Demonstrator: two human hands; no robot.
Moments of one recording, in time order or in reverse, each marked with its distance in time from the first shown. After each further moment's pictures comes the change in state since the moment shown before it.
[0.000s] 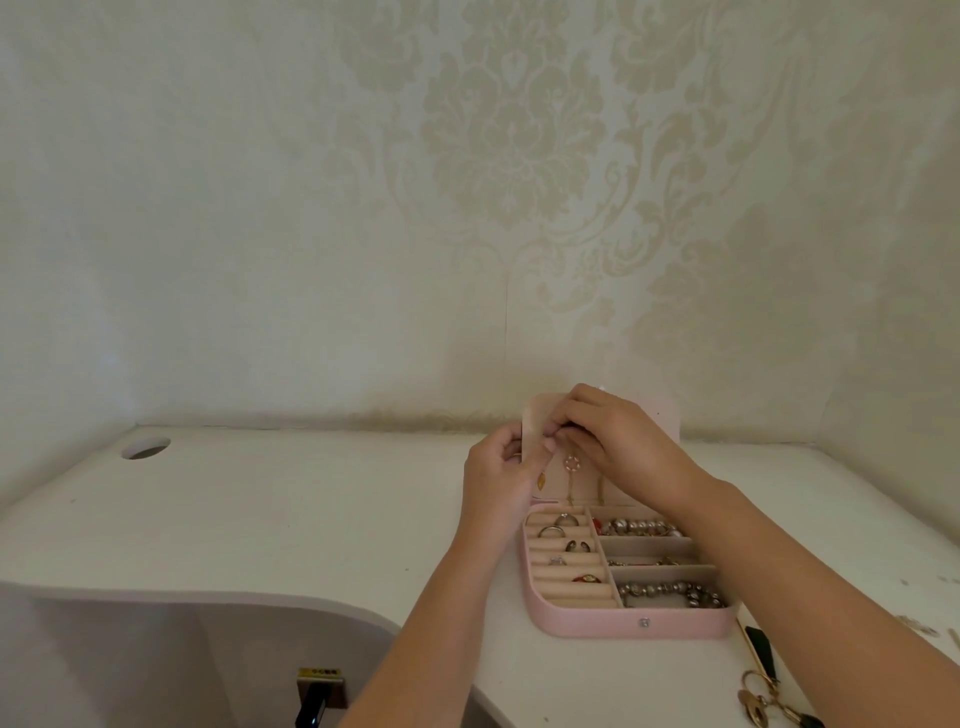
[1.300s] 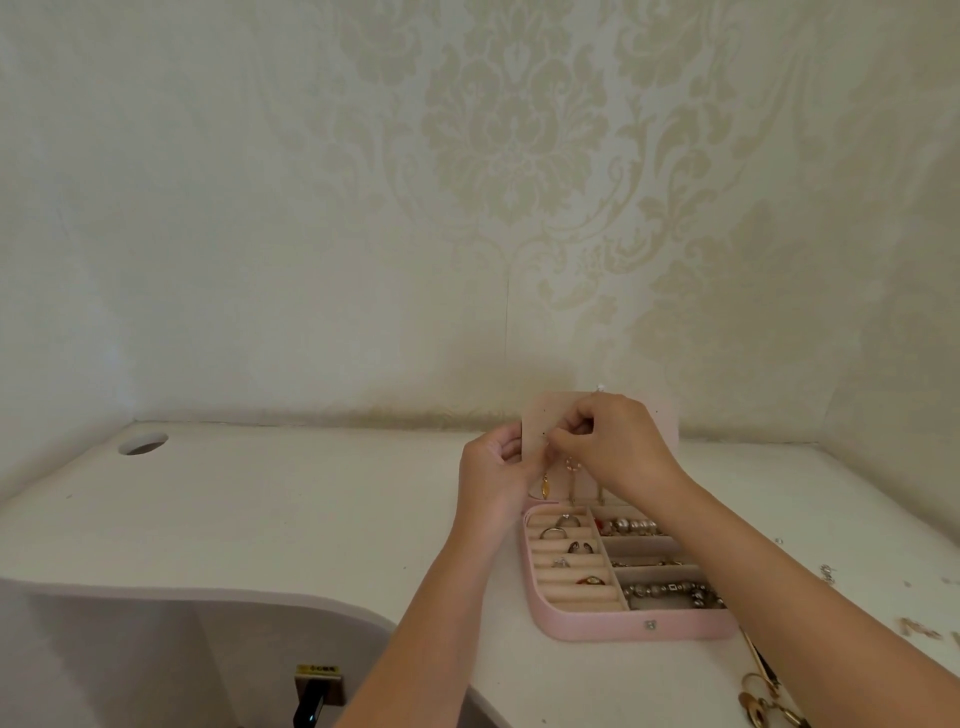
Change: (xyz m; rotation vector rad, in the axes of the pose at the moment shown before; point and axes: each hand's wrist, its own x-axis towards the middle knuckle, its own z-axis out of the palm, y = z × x) left_hand -0.002 0.004 -0.004 -0.167 -0.094 -0.003; right_hand 0.006 -0.023 0.005 0.182 0.050 0.548
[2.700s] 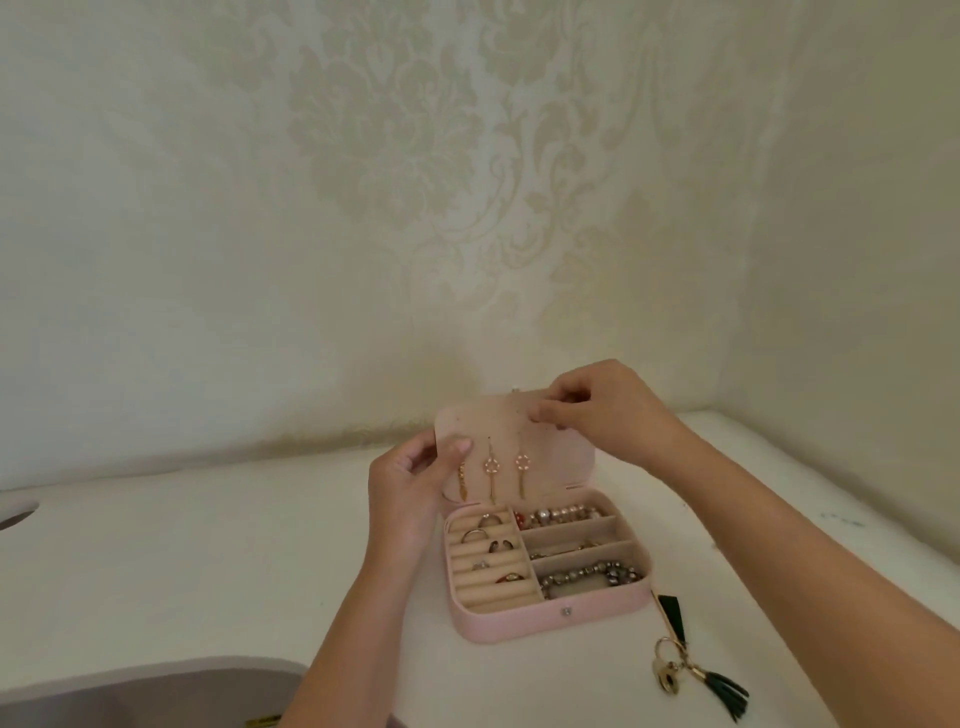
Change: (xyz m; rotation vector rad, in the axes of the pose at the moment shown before) left_hand -0.002 0.005 0.005 0.117 0.081 0.074; right_hand -0.014 0.023 -0.072 0.112 -0.035 0.046
